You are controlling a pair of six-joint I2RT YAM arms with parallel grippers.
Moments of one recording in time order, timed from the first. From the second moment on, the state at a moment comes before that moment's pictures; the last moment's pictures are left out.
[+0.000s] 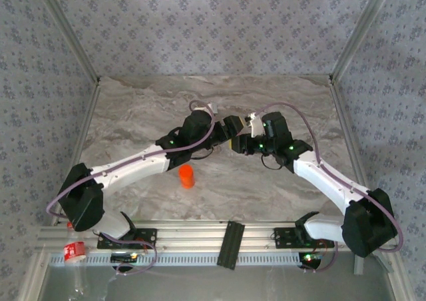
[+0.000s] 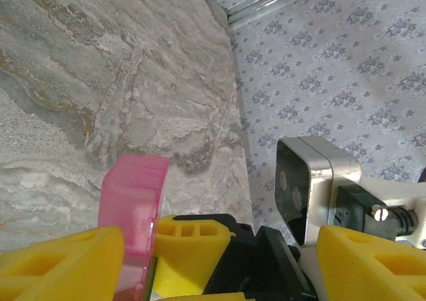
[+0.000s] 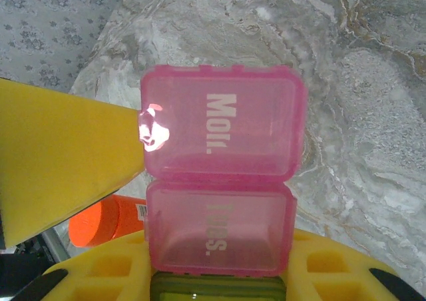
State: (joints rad) left arm -0.90 1.49 1.10 0.02 0.04 -1.13; right arm 0.50 1.23 0.83 -0.23 -0.43 0.38
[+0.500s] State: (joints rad) left arm -0.90 1.52 1.18 0.02 0.06 -1.16; right arm 0.49 1.23 0.83 -0.20 -0.43 0.39
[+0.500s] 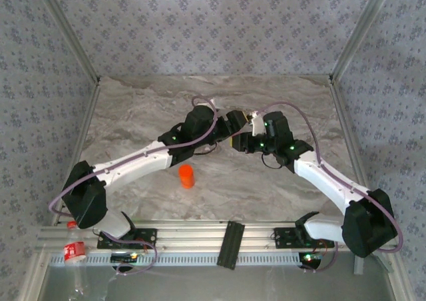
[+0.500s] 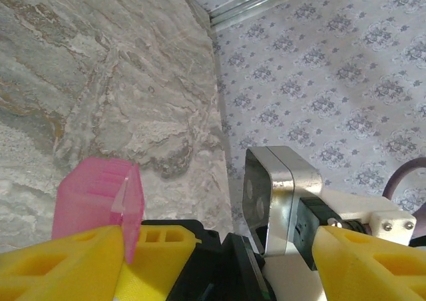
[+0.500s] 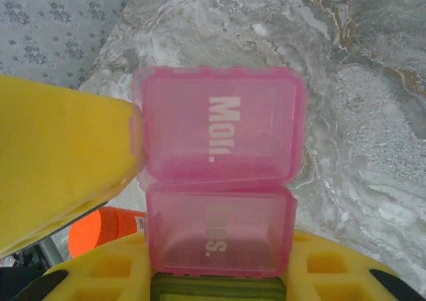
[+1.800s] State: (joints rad) left arm -0.46 1.14 0.97 -0.19 -0.05 -1.03; right arm 0.71 1.77 1.13 -0.58 -0.07 0.09
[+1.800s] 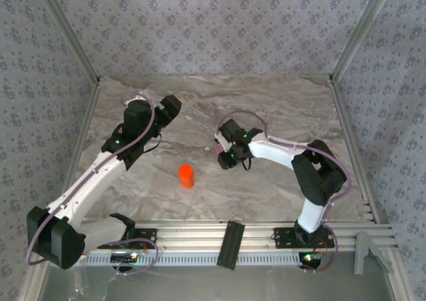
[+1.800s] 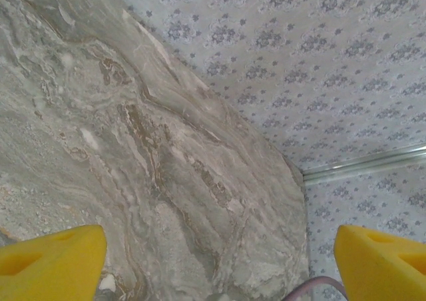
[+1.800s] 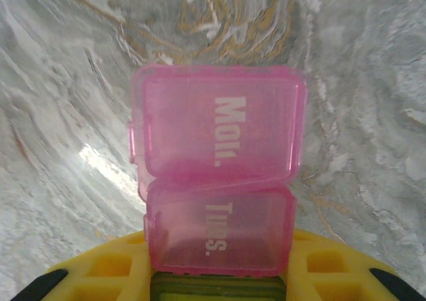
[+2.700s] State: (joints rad) left arm -0.48 1.21 0.97 -0.16 0.00 -1.03; right arm 0.75 1.82 1.12 -0.62 0.01 0.04
